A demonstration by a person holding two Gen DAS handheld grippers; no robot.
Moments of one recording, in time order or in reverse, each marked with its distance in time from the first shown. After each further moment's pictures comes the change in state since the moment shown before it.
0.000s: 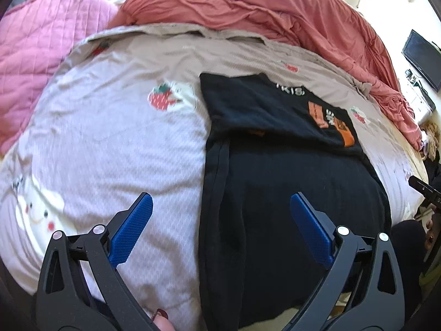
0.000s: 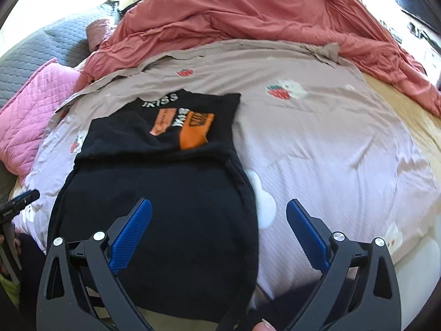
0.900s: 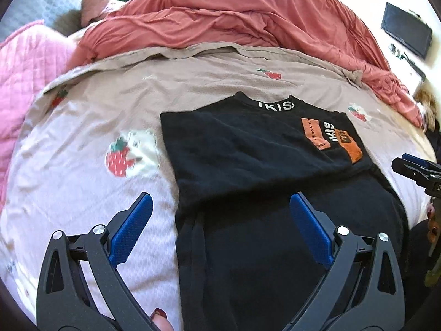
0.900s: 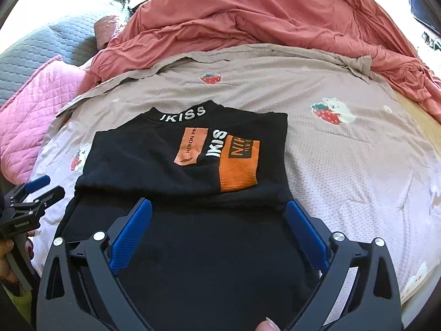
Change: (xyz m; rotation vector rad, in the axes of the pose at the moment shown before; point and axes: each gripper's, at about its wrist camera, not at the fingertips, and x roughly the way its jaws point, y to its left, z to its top) left arm 0.058 -0.036 0.064 0.179 -0.066 -0.024; right arm 0.068 0.059 0.055 -0.052 -0.027 0.043
